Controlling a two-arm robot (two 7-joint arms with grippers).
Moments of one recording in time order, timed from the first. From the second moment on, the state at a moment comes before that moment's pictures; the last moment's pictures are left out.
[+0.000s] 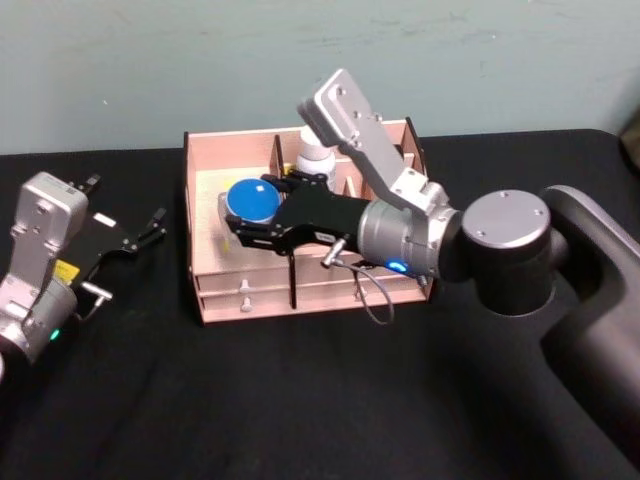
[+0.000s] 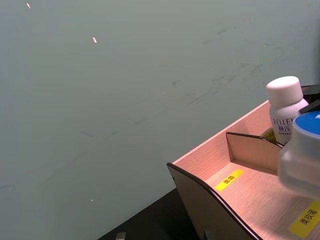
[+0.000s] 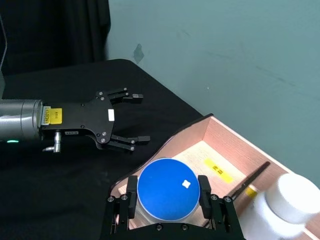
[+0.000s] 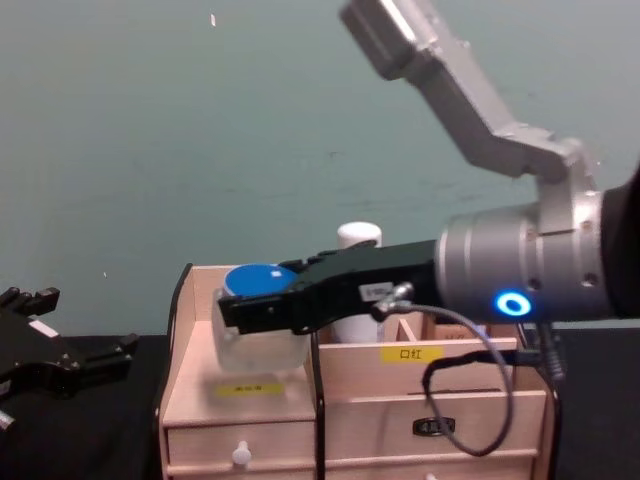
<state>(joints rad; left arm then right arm) -0.20 0.60 0.45 -1.41 -0.25 -0.12 0.03 0.46 0.27 -0.60 -1.53 0.21 0.42 0.45</state>
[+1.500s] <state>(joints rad) -0.20 0.60 0.45 -1.41 -0.25 -0.12 0.03 0.59 0.13 -0.61 -1.28 0.15 0.47 0.42</state>
